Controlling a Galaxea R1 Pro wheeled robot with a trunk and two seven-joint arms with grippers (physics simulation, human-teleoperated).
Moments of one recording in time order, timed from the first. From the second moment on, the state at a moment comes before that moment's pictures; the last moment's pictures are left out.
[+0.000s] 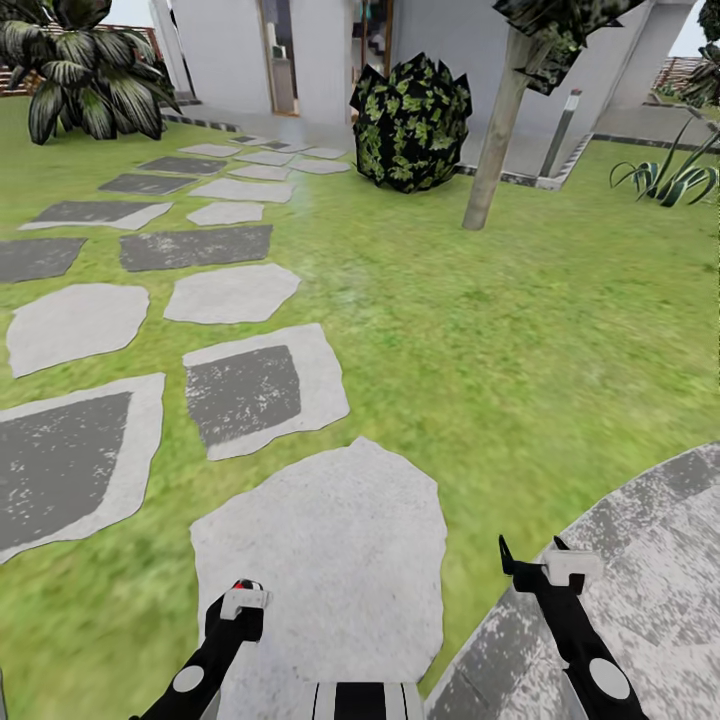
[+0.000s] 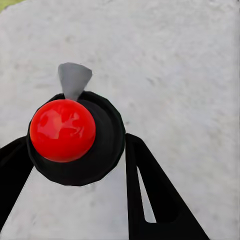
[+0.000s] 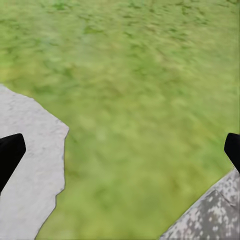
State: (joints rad) left arm -0.40 0.01 -0.05 -0.47 -0.02 -0.30 -0.01; right arm -0.16 -0.09 -0.09 -1.14 0.00 -0.24 0.00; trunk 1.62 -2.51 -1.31
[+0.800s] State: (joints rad) left arm -0.38 0.02 -0.04 -0.46 -0.02 -0.22 -0.01; right arm -0.04 -0.07 -0.19 -1.21 0.00 -0.24 0.00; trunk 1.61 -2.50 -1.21
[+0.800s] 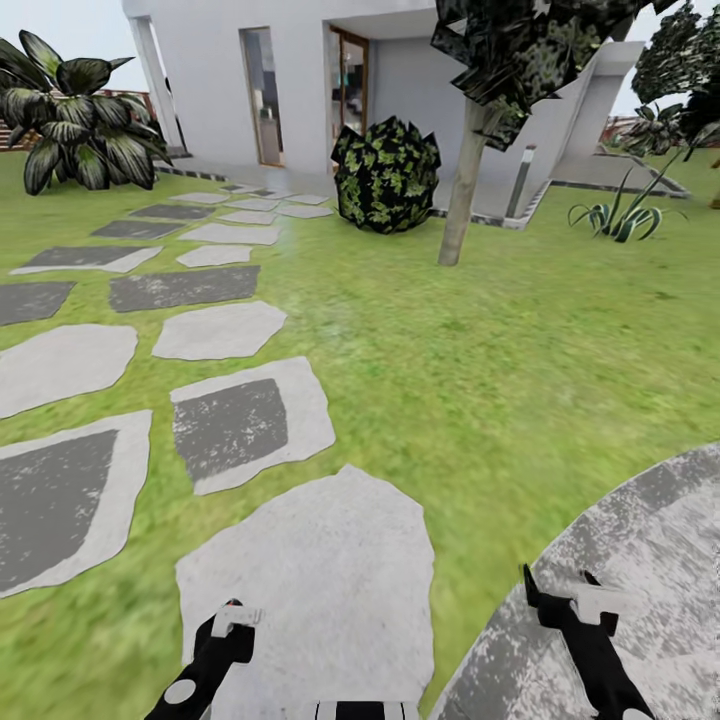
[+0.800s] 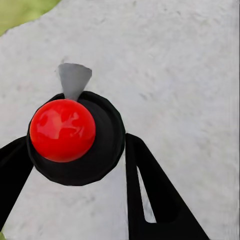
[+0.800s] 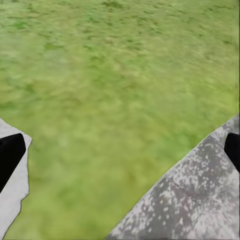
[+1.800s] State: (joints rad) left arm -0.38 0.02 -0.05 -0.47 -0.01 -0.21 -0.01; right arm -0.02 -0.07 -0.21 -1.05 0.00 -0.24 0.00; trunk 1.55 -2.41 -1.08
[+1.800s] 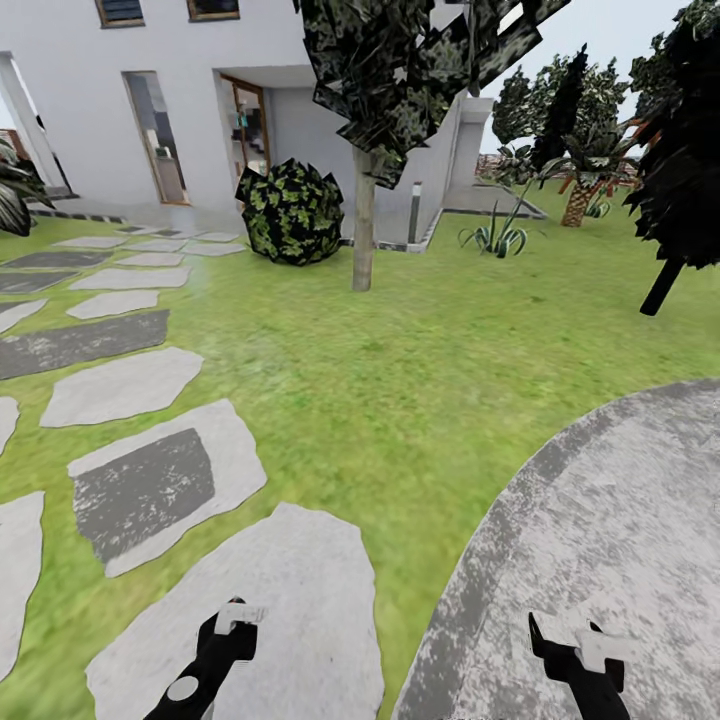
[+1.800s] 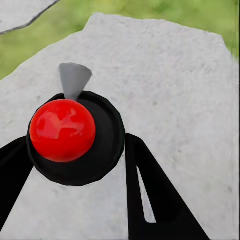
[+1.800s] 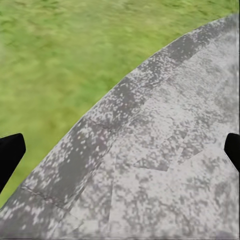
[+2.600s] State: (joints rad) left arm -0.38 0.02 -0.04 -0.47 -0.01 -0.22 -0.01; right arm -0.02 -0.07 -0.21 -1.03 0.00 -0.24 0.00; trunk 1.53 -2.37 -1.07
